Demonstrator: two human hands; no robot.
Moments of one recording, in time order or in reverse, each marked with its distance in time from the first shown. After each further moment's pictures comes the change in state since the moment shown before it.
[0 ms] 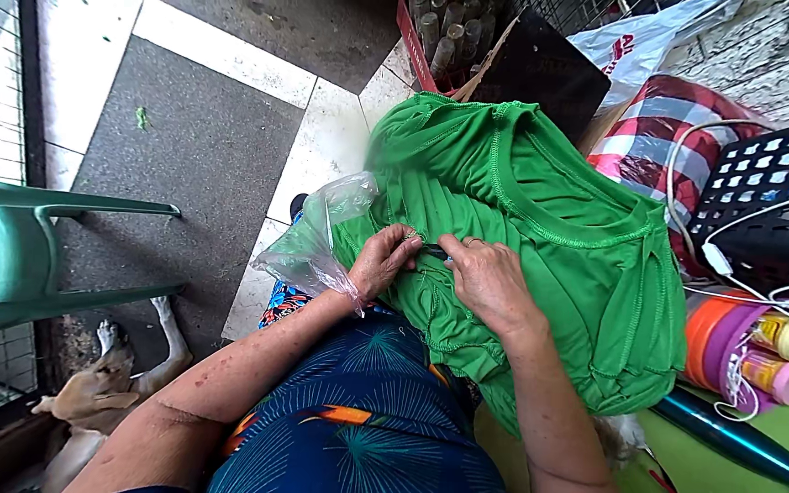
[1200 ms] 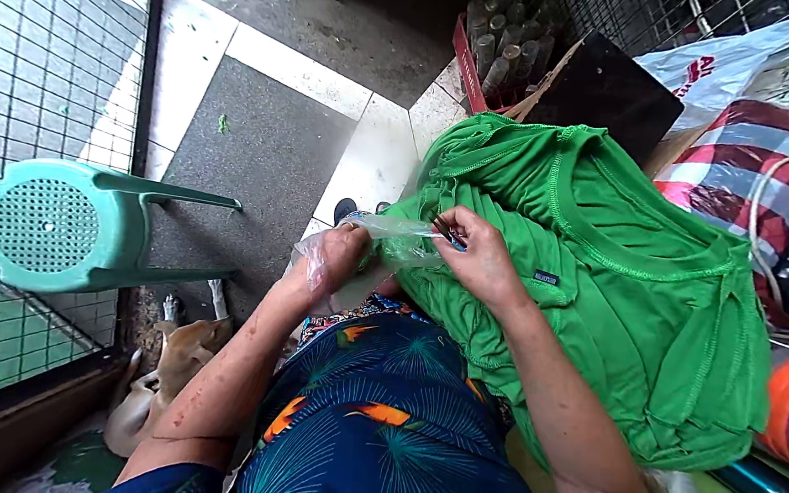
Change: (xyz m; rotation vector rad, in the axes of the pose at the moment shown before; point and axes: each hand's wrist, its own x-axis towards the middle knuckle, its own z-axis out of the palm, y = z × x) left_hand -0.038 0.049 -0.103 0.927 -0.058 -0.168; right_hand 0.053 -0.049 0.000 0.740 0.064 0.065
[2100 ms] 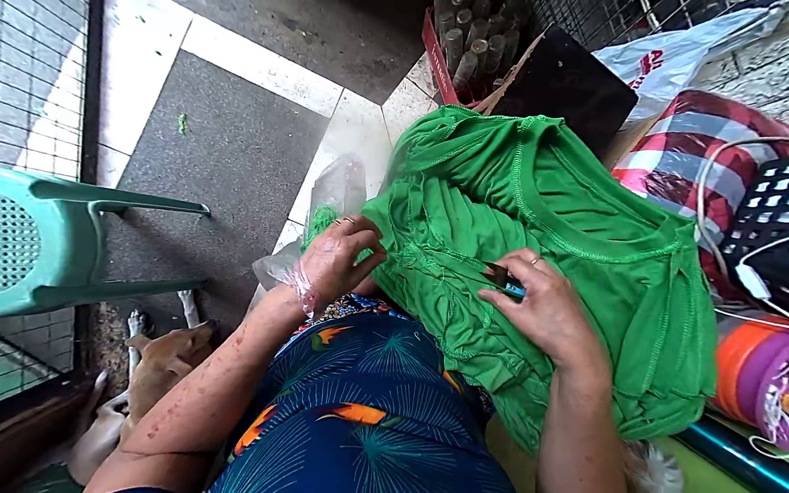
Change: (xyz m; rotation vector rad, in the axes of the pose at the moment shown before) left_hand 0.017 0.016 0.025 -0.172 0.204 0.390; right_hand -0.077 0.056 -0.067 -0.410 0.064 -0.038
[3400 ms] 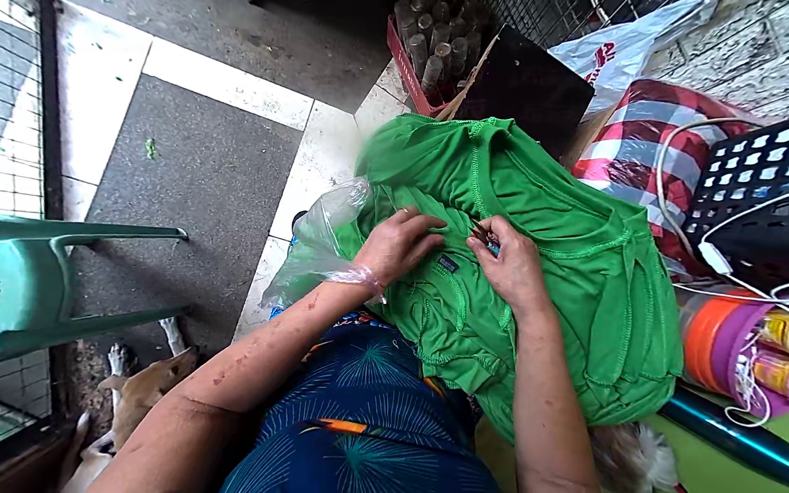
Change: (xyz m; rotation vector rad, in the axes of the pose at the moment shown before) left_hand 0.081 0.030 0.069 -0.171 0.101 0.088; right_hand 0.036 0.020 0.007 0.064 0.133 0.221
